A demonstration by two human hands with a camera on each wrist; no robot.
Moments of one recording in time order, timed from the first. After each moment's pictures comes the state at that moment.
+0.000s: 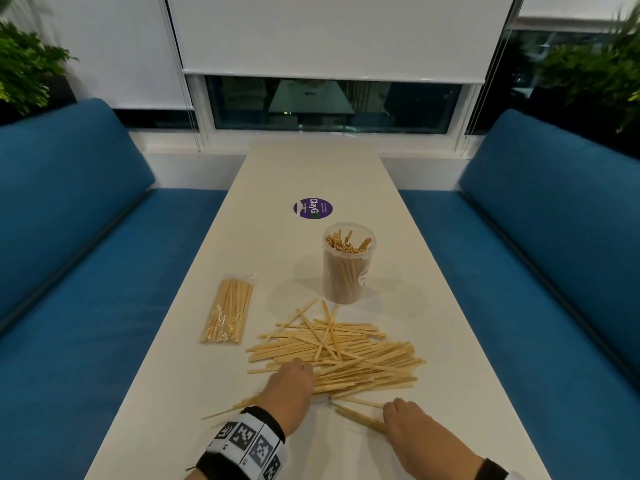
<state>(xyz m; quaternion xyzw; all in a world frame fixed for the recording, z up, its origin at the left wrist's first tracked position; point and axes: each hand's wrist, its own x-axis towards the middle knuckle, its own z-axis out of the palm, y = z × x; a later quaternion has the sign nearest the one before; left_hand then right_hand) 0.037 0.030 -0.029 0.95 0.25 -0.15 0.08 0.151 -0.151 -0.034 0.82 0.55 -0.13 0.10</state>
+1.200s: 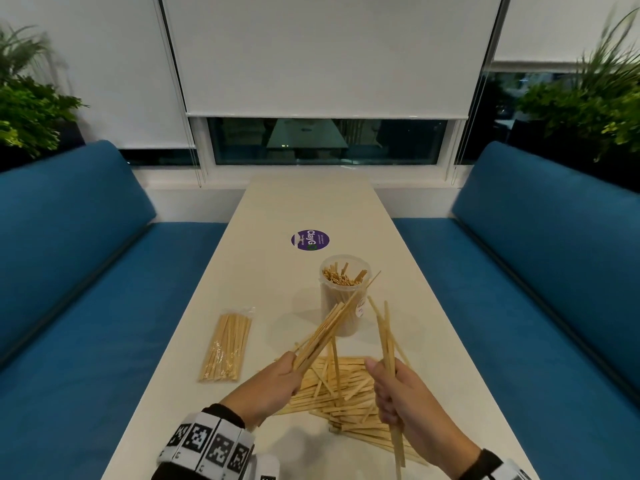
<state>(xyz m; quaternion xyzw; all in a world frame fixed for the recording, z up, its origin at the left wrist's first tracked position) 0.034 0.064 0.047 0.81 0.31 -0.06 0.49 0.156 -0.104 0.046 0.64 0.16 -0.44 -0.61</state>
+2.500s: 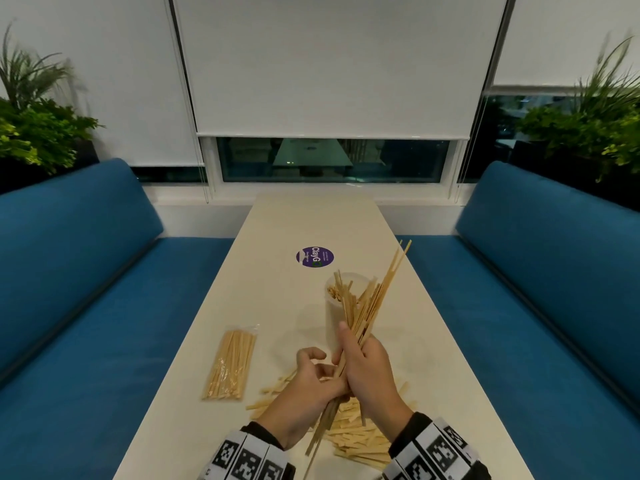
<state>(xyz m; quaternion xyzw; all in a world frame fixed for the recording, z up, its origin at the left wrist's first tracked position) 0.056 0.029 0.066 0.62 0.27 0.09 0.73 0.147 -0.032 0.063 0.69 0.26 -0.22 -0.64</state>
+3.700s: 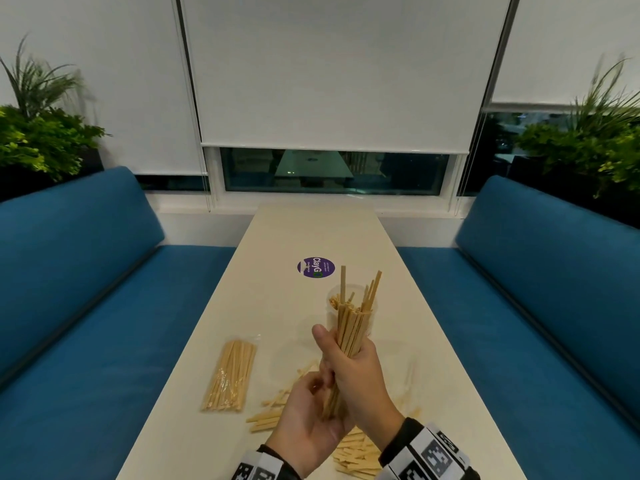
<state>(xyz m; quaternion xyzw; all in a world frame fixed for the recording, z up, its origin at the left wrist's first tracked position) 0.063 0.019 0.068 0.20 0.30 0.12 0.92 0.127 -0.026 0.087 0.57 0.31 -0.24 -0.72</state>
